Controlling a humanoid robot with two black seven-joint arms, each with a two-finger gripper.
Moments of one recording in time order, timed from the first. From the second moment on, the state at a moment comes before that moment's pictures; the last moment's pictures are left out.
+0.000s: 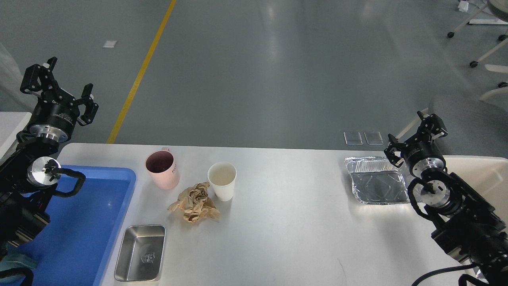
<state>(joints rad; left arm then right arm) -0.65 0.36 -1.11 -0.67 0.27 -0.26 -0.36 0.57 -0.25 1.18 0.62 -0.20 0.14 0.22</state>
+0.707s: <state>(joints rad) -0.64 0.36 -1.11 -0.67 0.27 -0.26 -0.36 0.58 -0.23 1.17 0.61 -0.20 0.14 0.22</state>
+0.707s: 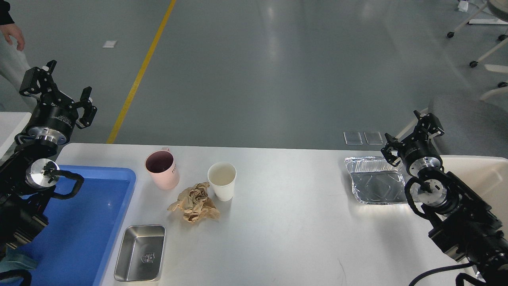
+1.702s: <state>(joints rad) -0.53 0.67 -0.92 -0.75 0.54 -0.23 -0.40 0.58 -0.20 1.17 0.62 -0.20 0.14 0.22</state>
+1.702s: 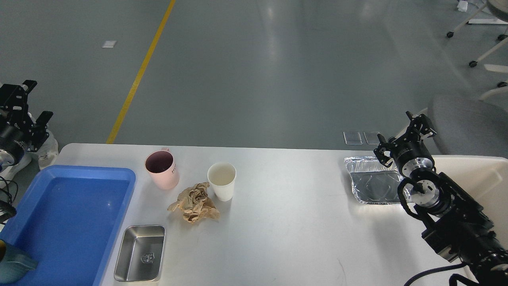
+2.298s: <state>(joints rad) -0.42 1.01 -0.79 -1.02 0.72 -0.30 -0.39 0.58 -0.20 1.17 0.63 -0.20 0.14 0.22</state>
